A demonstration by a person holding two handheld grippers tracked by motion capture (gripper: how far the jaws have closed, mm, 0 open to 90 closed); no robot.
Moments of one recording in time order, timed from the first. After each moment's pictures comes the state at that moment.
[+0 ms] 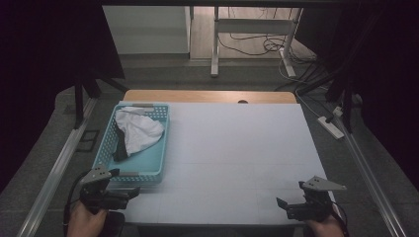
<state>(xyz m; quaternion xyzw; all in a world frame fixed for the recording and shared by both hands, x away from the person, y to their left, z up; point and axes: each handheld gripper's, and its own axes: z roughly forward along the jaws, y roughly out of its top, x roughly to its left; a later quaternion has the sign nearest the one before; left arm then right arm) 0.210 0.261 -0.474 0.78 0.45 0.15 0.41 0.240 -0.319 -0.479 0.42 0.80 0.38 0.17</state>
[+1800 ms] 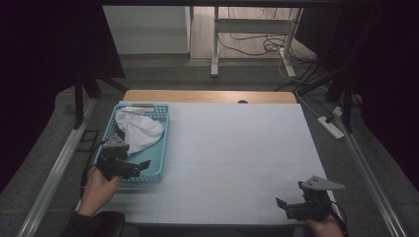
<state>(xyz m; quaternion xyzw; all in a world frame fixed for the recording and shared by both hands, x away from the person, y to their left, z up) 0.291 0.248 -0.457 0.79 0.46 0.15 0.37 0.242 -0.317 -0.480 0.42 0.81 0.37 0.17</state>
